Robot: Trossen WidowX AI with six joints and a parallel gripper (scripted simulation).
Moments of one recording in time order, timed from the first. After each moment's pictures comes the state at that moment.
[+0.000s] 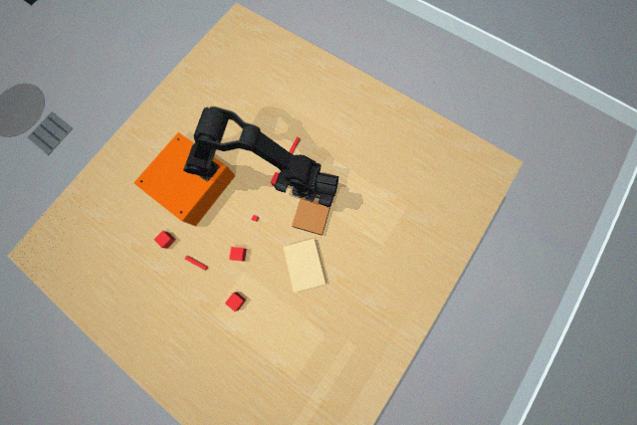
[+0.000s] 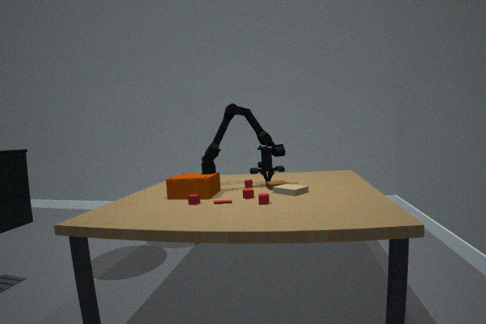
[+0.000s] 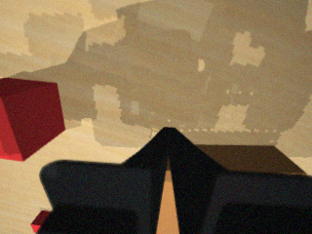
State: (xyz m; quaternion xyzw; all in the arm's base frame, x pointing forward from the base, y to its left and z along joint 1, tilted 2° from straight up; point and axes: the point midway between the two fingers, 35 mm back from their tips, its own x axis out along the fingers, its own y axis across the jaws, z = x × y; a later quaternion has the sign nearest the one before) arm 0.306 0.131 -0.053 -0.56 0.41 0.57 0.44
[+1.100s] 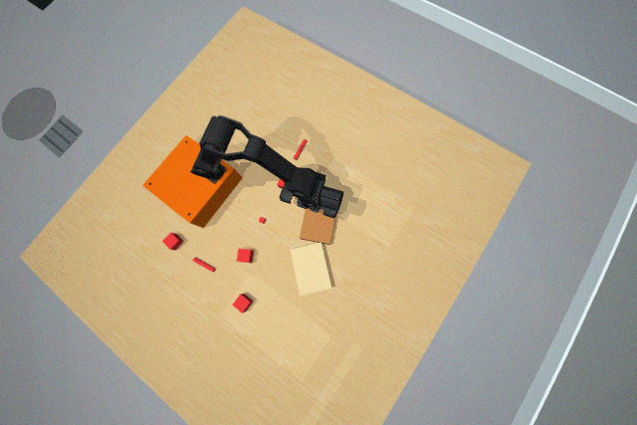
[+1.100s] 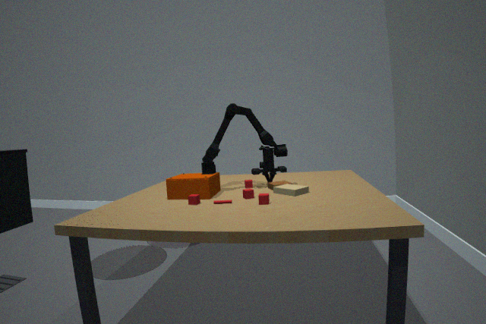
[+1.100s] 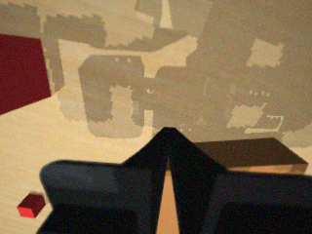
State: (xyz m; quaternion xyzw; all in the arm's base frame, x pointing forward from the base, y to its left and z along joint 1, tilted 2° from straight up) arm 0.319 0.104 -0.053 -0.56 0.41 0.57 0.44
